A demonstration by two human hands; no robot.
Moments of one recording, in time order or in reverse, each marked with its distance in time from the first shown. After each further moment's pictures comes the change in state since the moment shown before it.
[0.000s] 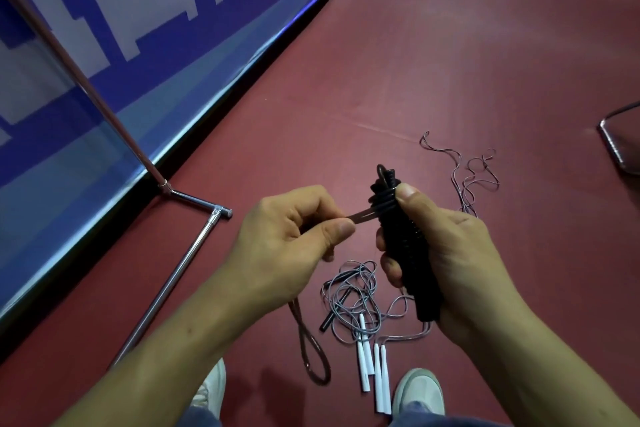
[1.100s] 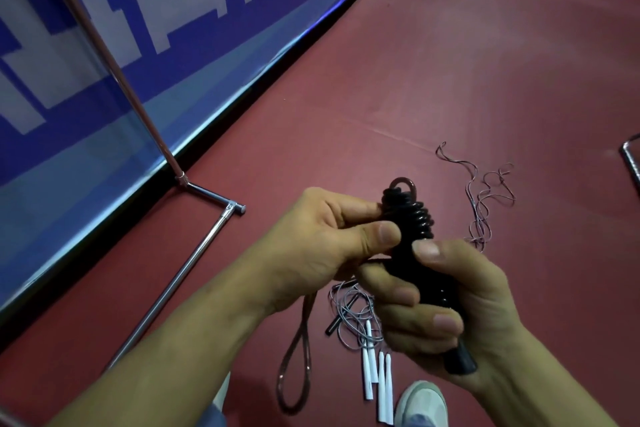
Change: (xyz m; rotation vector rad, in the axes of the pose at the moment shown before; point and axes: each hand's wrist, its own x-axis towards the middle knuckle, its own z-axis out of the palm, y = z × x) left_hand 0.000 0.017 -0.008 -0.503 -0.405 -0.164; right_hand -0.004 0.016 0.008 0.605 -0.895 0.446
